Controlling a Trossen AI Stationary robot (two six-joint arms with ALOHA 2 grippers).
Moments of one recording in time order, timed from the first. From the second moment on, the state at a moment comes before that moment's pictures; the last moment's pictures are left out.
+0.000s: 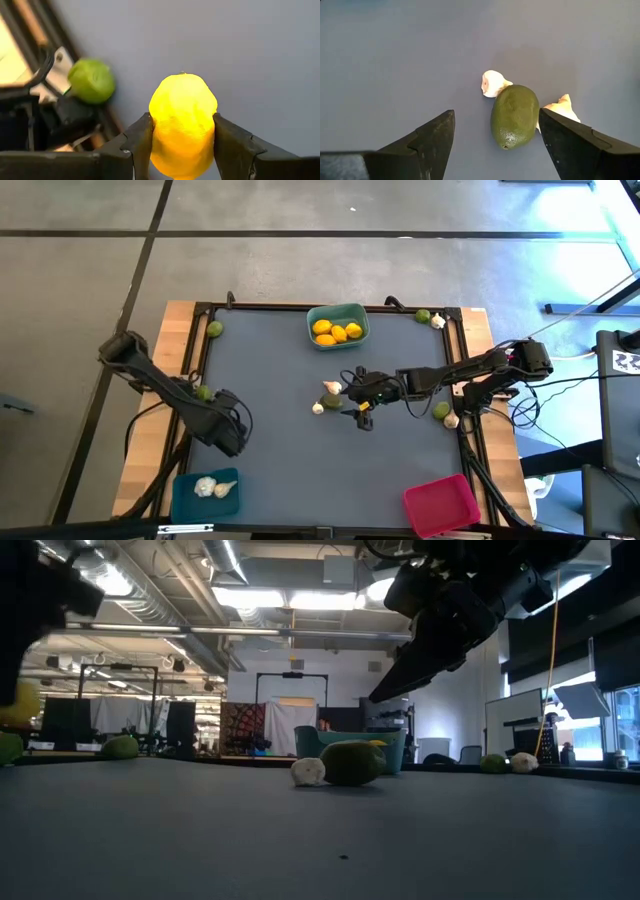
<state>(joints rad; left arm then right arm) -0.62 1.41 0.92 -1.35 -0.24 -1.64 0.08 1.51 0.81 0.02 0.03 0.07</state>
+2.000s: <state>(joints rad) 0.21 1.49 0.95 -0.16 -0.44 -0.41 0.08 1.51 0.81 0.00 0.05 0.05</state>
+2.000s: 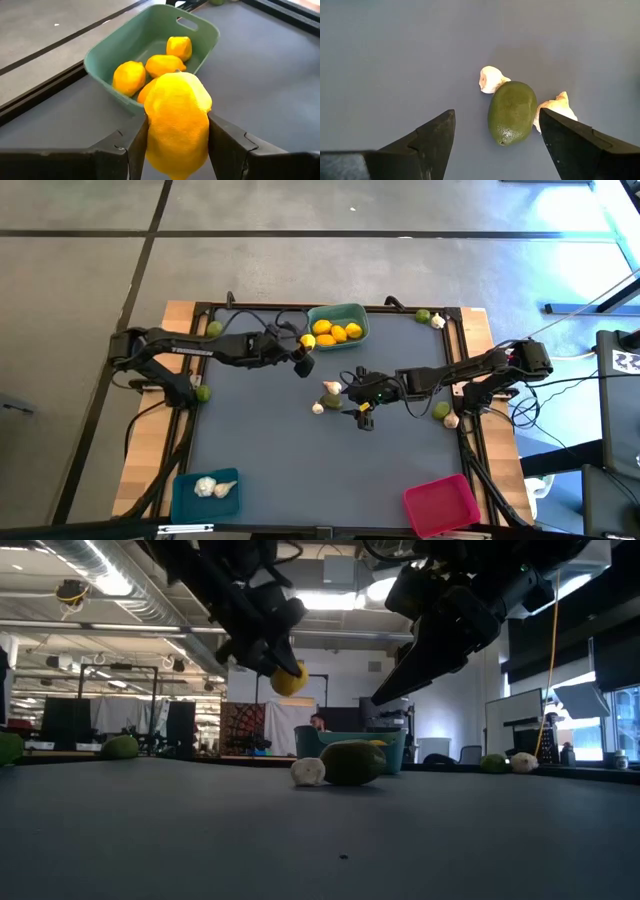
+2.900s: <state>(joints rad) 0.43 1.69 1.01 0.14 -0.22 -0.35 0.08 1.51 0.81 0.00 0.05 0.04</state>
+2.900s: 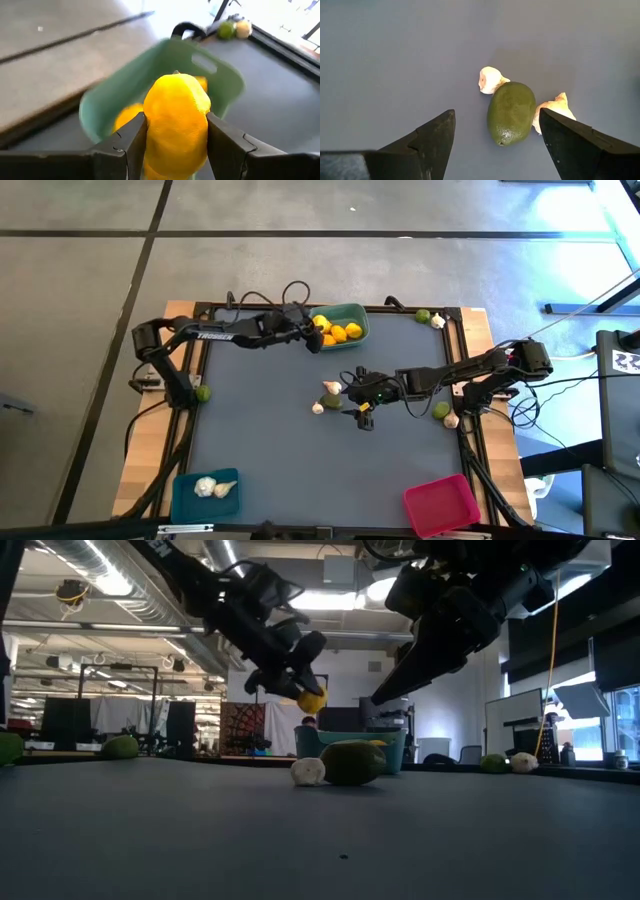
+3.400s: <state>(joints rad) 0.51 1.87 1.23 0.01 -0.21 -0.25 0.08 1.51 0.81 0.00 0.06 0.02</state>
